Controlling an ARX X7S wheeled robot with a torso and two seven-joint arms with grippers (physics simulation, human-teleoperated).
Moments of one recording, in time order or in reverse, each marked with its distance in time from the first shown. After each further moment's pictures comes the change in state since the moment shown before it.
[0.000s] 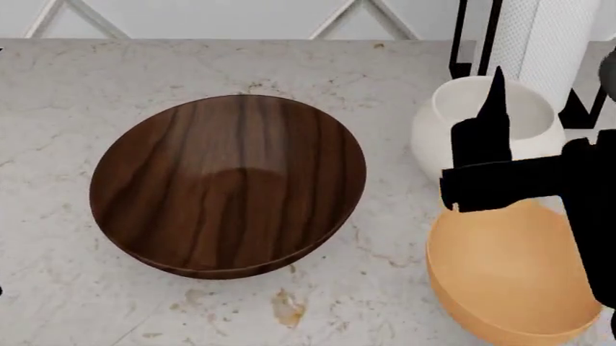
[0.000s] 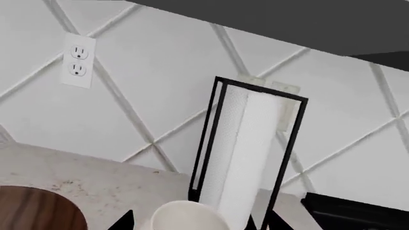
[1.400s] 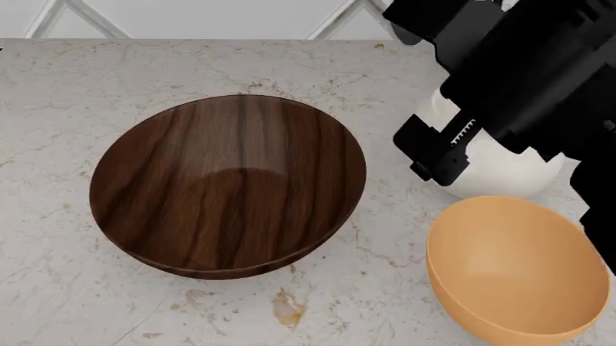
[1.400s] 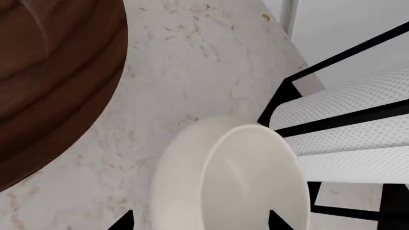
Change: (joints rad) left arm 0.032 -0.114 -0.066 -0.035 -0.074 0.079 -0.013; right arm 0.875 -0.536 -1.373 1.350 -0.716 -0.053 -1.386
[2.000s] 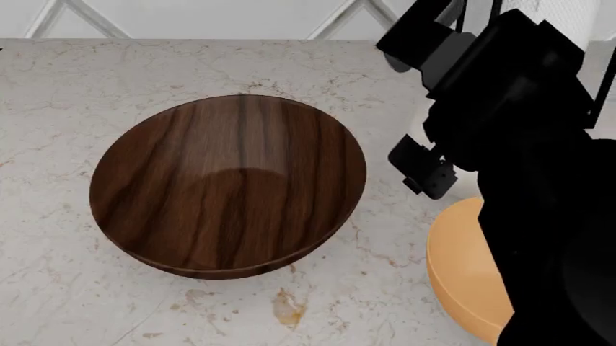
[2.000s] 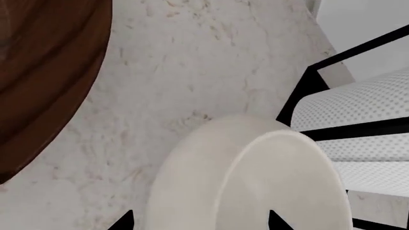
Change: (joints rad) left arm 0.023 -0.005 0.014 -0.003 0.041 0.026 0.031; right arm -0.121 -0.252 -0.001 0.574 -0.182 -0.294 -0.181
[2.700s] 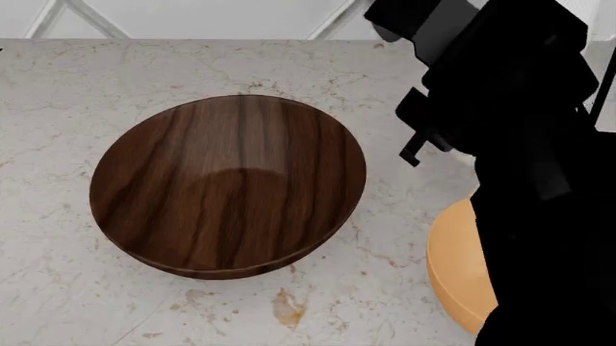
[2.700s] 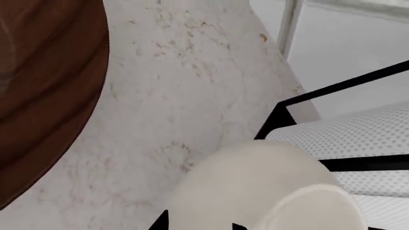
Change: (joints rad) left arm 0.005 -0.017 0.014 0.001 -0.009 0.025 -0.009; right arm 0.024 -0.016 0.197 0.019 -0.234 -0.088 -0.031
